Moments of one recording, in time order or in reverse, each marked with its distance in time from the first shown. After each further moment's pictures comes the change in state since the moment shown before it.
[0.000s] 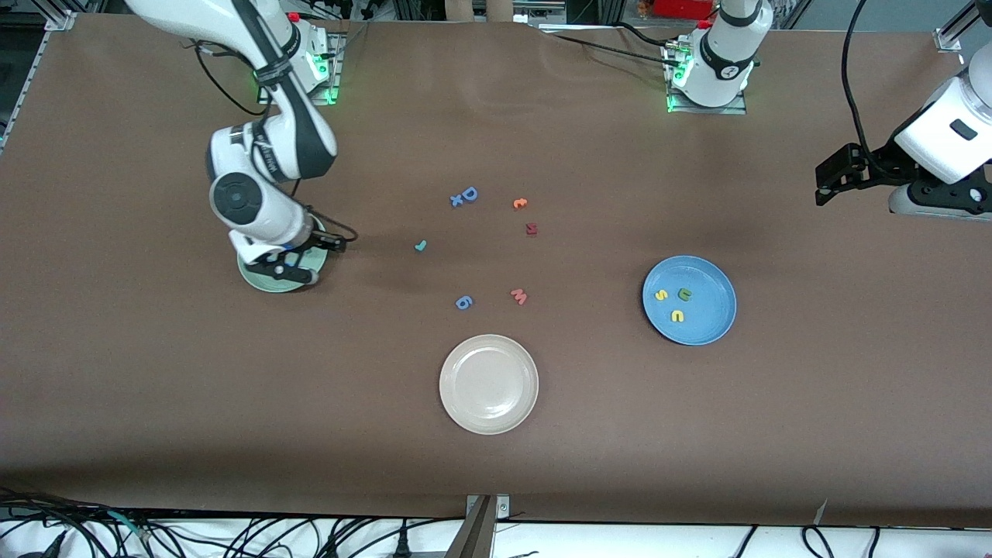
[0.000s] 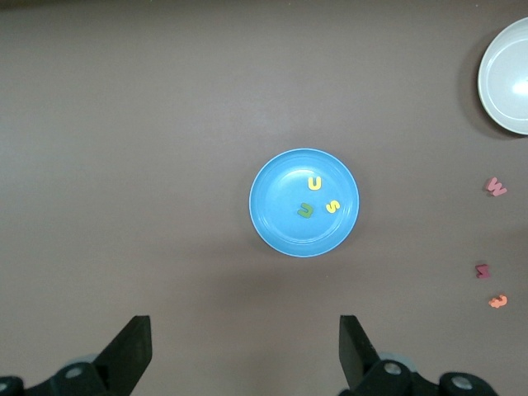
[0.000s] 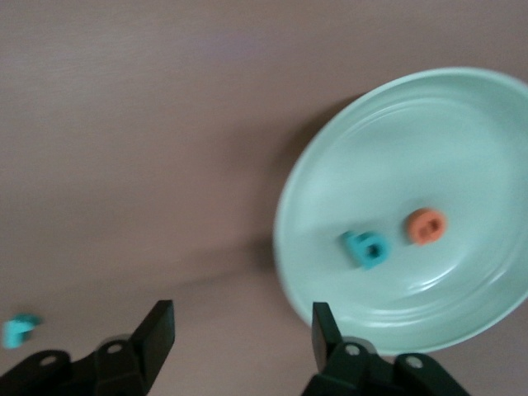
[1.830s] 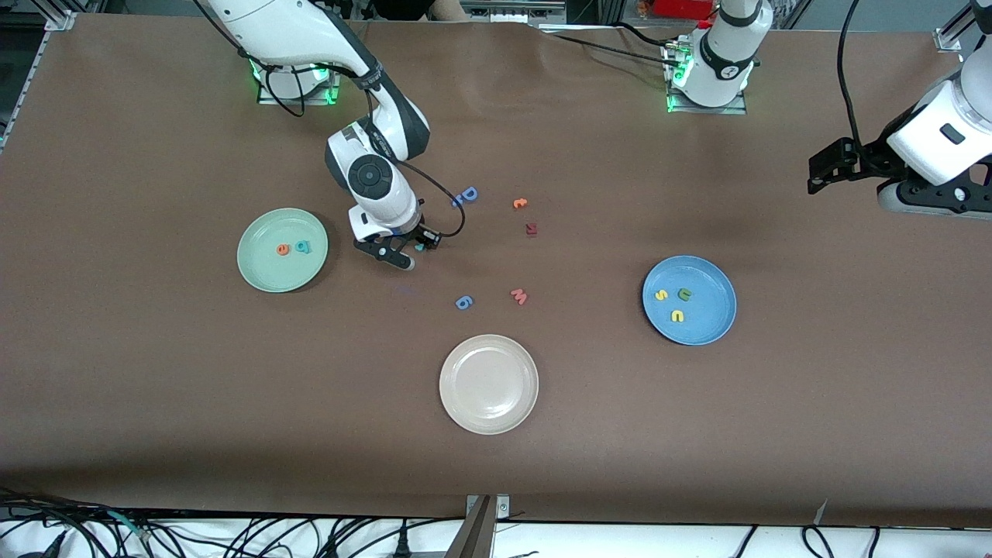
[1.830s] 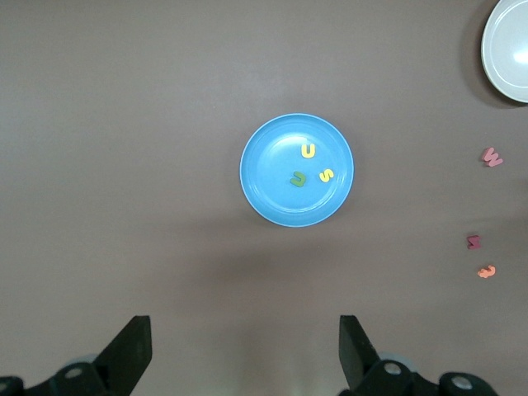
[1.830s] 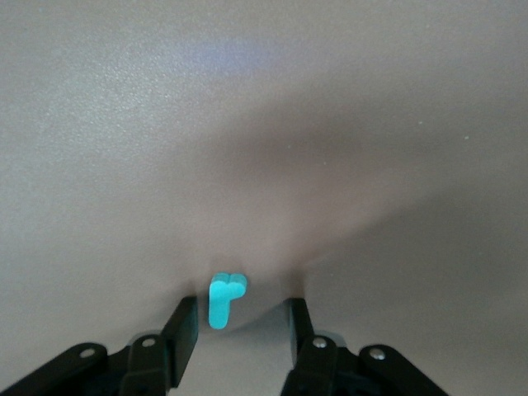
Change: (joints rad) left arm 0.015 -0.021 0.004 -0.045 -0.035 -0.053 0.014; right arm 0.115 0.205 0.152 0.034 0.002 0.294 0.419
